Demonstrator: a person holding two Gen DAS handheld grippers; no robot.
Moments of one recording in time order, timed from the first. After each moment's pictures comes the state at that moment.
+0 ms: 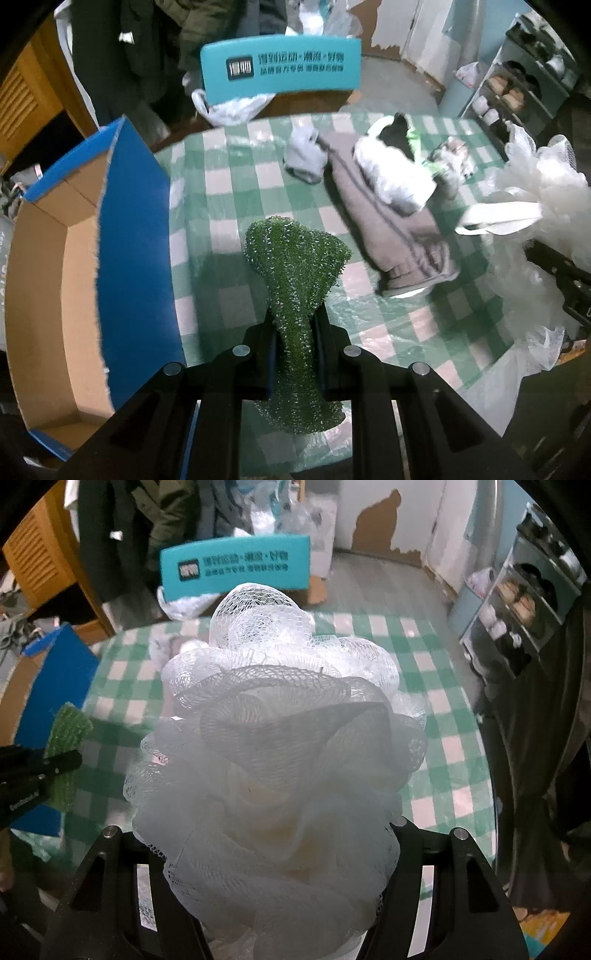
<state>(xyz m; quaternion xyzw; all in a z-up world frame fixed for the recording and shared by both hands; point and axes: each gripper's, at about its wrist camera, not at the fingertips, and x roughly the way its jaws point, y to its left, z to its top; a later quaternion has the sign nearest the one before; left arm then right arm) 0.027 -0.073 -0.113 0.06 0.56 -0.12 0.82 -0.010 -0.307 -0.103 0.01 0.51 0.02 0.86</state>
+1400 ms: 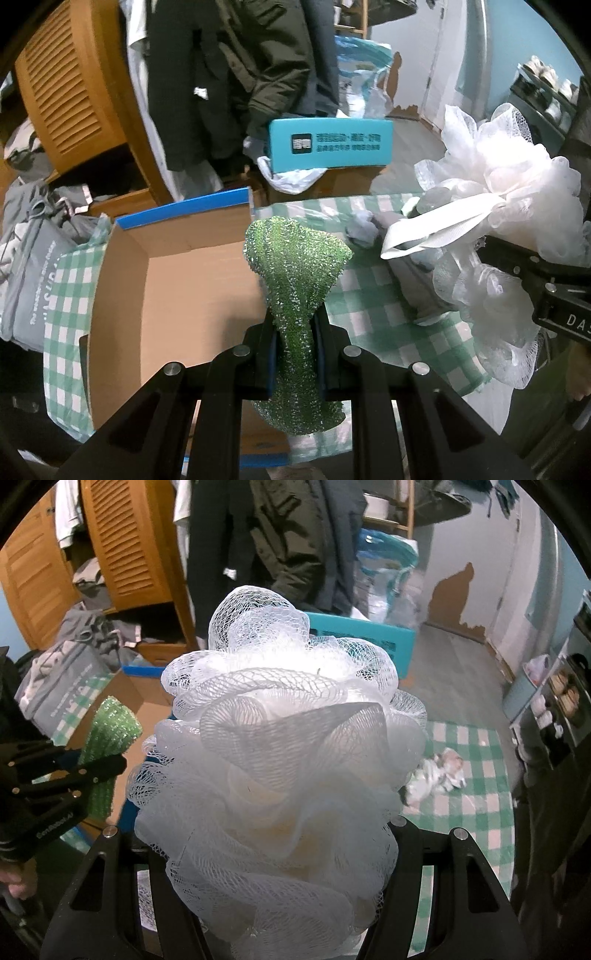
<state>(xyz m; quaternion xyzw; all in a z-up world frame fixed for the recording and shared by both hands) -0.001 0.021 -0.026 0.04 0.47 -0.07 0.88 0.001 -0.184 -0.022 -0.03 0.43 0.15 0.89</state>
